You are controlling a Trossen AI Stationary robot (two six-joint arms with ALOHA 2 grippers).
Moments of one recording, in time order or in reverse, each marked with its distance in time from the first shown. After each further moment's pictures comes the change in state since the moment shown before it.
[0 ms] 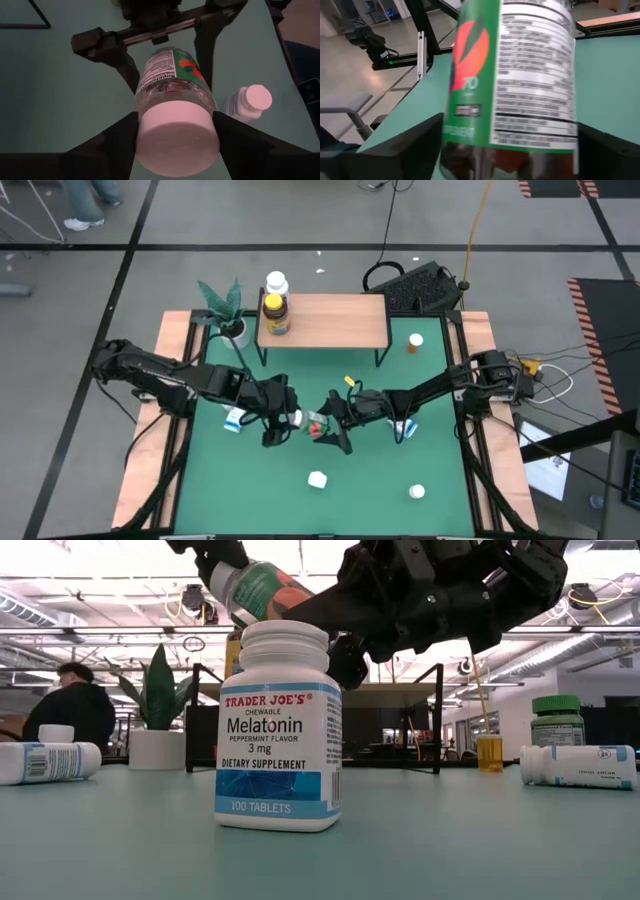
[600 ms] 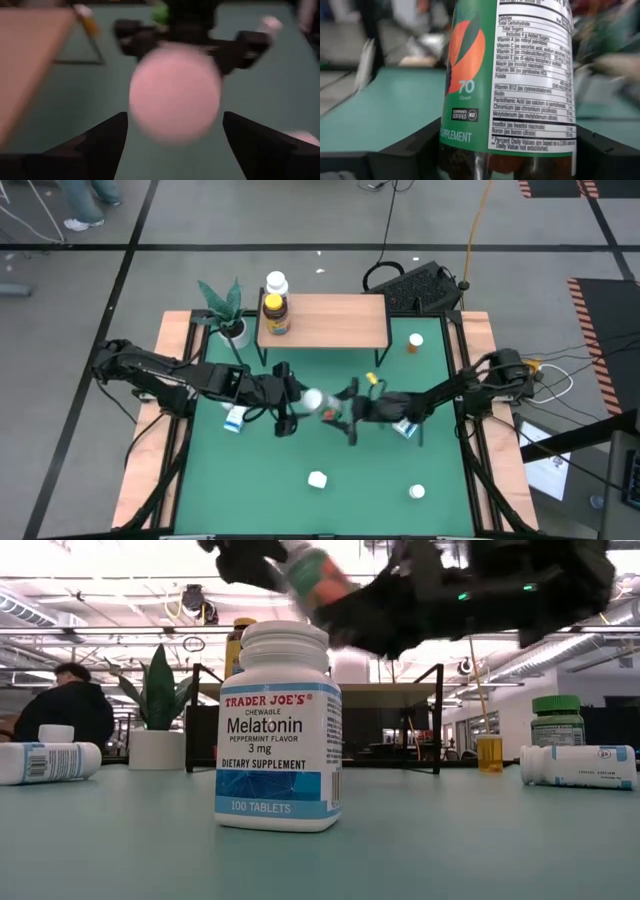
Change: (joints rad) left arm 0.008 0.000 0.001 0.143 -0.213 0.031; right arm 0.054 -0.119 -0.196 0.257 0.366 -0.223
